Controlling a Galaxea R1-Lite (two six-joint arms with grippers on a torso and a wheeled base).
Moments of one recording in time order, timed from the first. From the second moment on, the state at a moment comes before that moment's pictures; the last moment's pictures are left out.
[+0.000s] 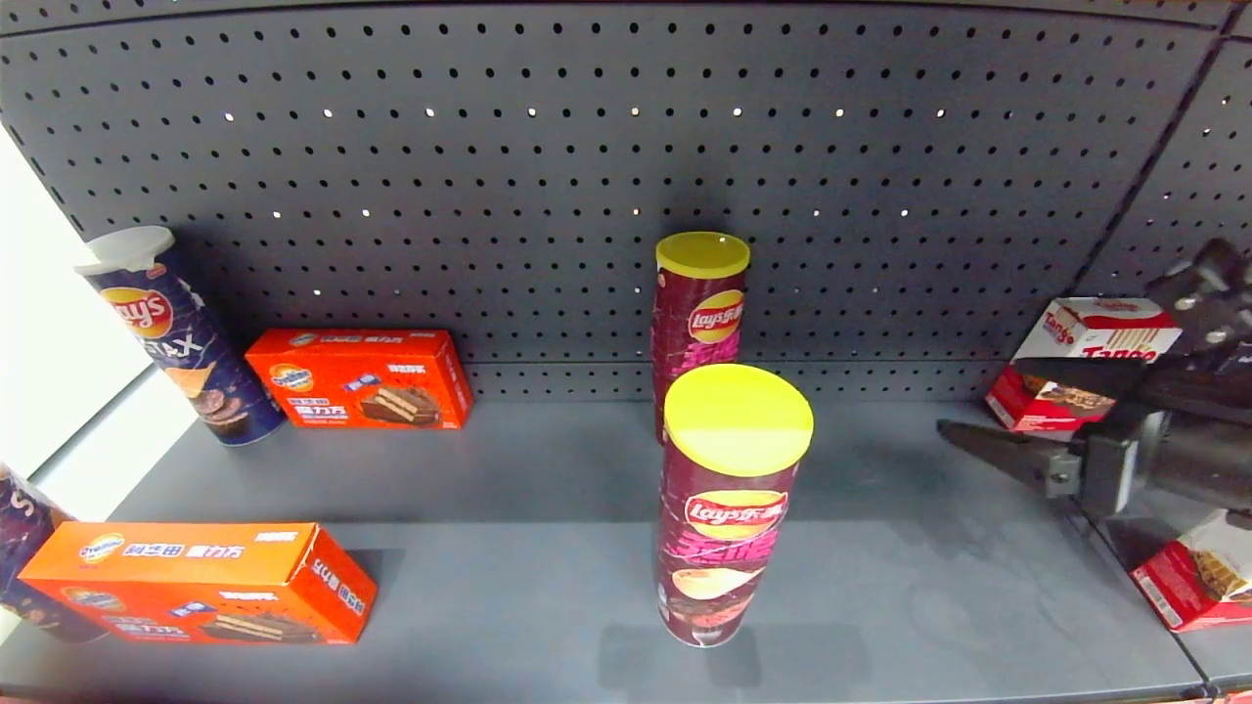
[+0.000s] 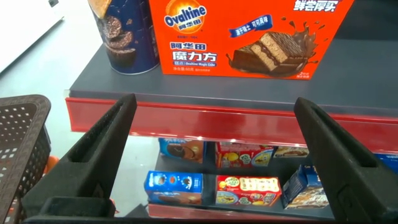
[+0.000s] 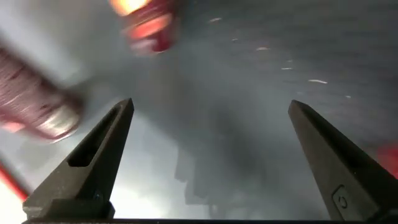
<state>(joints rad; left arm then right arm) 0.01 0.01 0.00 -0.01 0.08 -0.03 0.27 1.24 -0.70 -0.35 0.24 -0.24</state>
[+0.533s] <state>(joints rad) 0.00 0.01 0.00 0.00 0.07 -0.03 -0.03 0.66 -0.42 -0.33 0.12 -0.23</state>
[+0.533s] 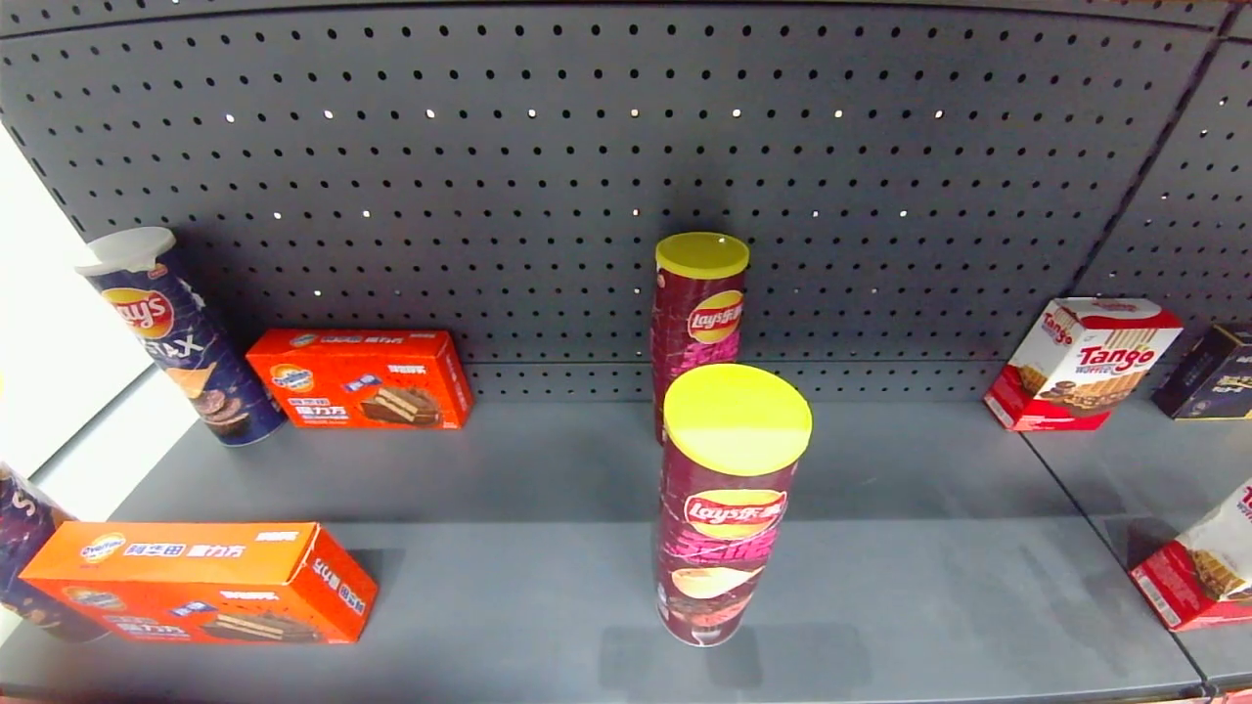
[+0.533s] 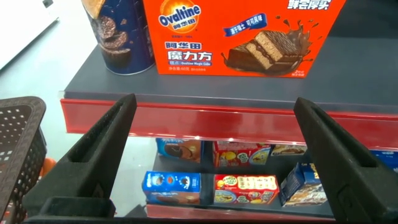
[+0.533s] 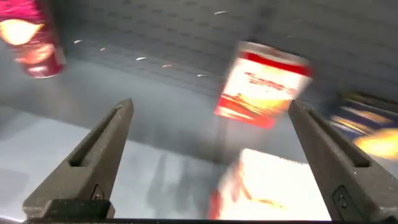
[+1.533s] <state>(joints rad) 0.00 0.01 0.00 -0.01 0.07 -0.02 -0.02 0.05 0.00 -0.01 0.05 -0.04</state>
